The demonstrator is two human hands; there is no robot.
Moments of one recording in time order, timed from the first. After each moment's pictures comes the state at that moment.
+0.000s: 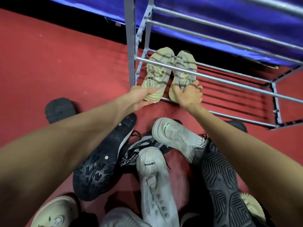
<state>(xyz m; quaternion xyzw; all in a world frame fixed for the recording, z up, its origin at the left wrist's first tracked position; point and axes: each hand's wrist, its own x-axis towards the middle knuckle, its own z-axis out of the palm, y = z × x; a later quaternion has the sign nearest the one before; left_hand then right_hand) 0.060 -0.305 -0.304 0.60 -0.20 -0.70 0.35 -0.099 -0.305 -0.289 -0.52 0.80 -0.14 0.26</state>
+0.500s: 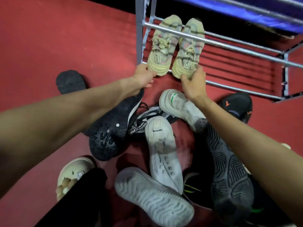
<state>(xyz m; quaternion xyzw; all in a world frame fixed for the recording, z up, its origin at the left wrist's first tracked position) 0.068 -0.258 -0.290 0.66 -0.40 -0.58 0.26 -0.096 -0.242 -0.290 -0.54 0.75 -0.23 0.31</state>
